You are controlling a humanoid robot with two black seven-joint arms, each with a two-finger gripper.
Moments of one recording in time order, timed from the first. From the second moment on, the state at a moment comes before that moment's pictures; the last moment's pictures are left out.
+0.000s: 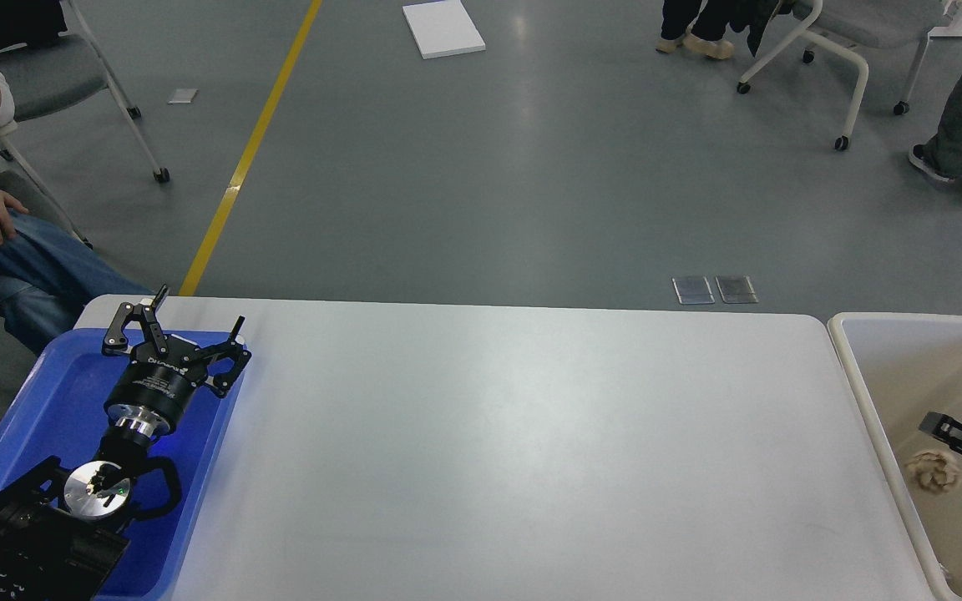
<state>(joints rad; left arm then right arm) -0.51 0.28 -1.02 -0.34 -0.22 -0.79 -0.19 0.72 -0.43 -0.47 0.01 -0.48 0.15 0.16</state>
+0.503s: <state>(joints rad) -0.51 0.28 -1.02 -0.35 -0.22 -0.79 -0.19 0.91 -0.54 -0.11 0.09 -0.48 0.15 0.16</state>
